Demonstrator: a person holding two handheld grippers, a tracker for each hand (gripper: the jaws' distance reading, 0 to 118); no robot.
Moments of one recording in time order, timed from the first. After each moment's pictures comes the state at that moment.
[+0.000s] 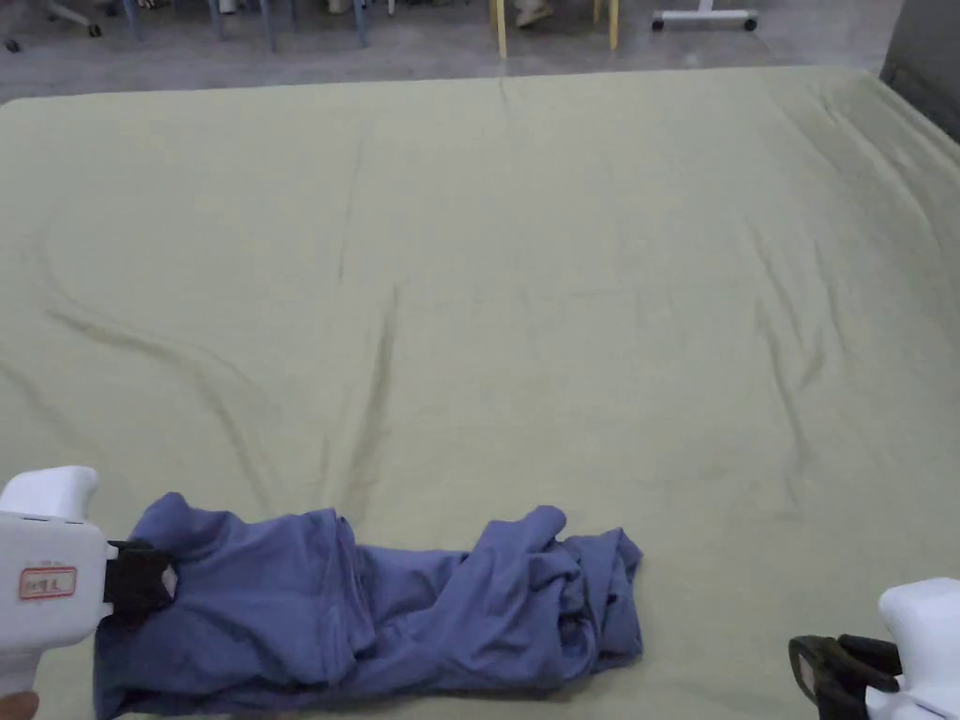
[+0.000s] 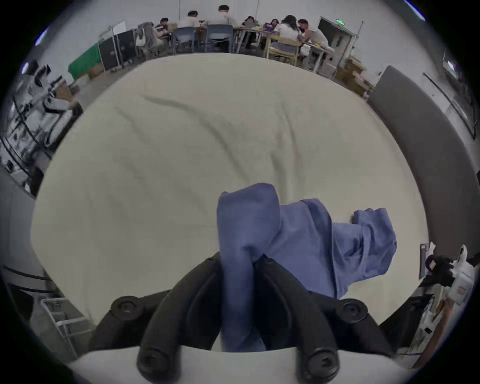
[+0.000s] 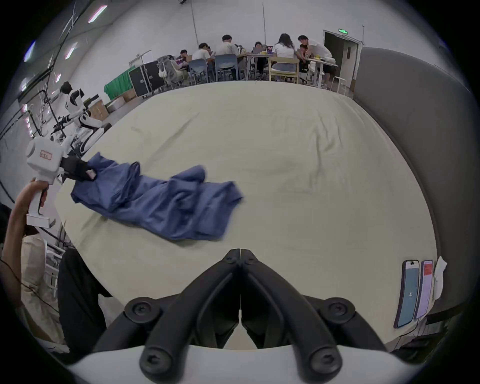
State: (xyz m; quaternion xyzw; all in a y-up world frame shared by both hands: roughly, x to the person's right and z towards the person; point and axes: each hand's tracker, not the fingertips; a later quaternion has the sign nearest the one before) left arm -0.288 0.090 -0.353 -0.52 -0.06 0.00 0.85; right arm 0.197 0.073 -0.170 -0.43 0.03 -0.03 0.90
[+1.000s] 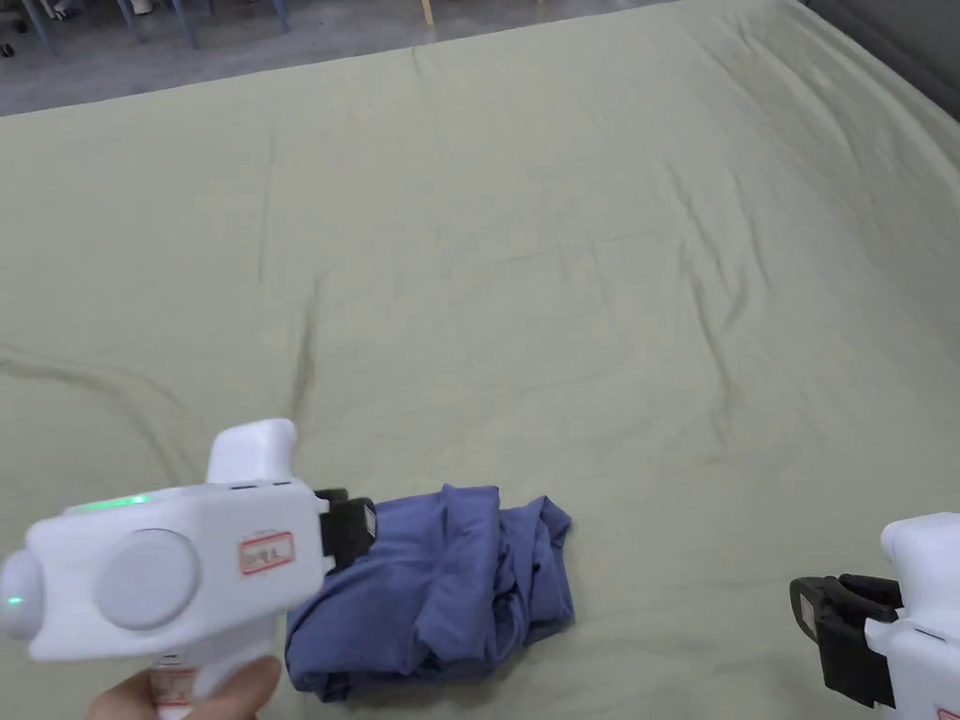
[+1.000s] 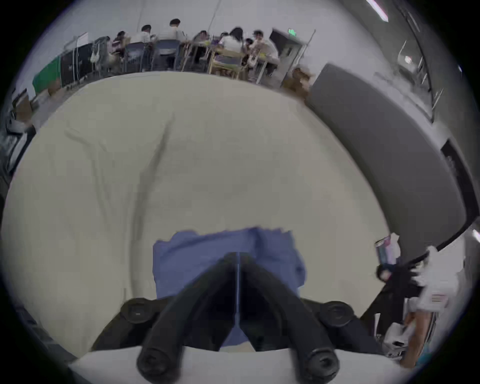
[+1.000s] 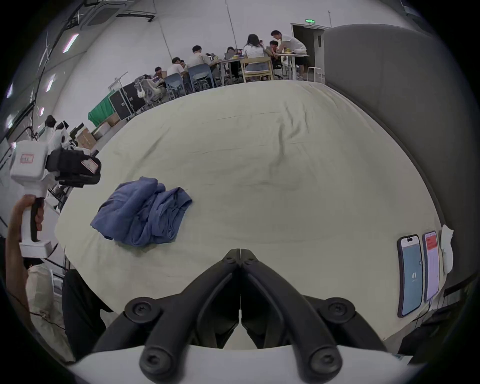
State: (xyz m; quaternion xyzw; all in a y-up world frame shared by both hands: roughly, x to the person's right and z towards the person) left arm -0.098 0.074 -0.344 -0.49 -0.20 0.02 0.85; right arm 0.253 0.057 -0.155 -0.42 0.00 -0.09 0.90
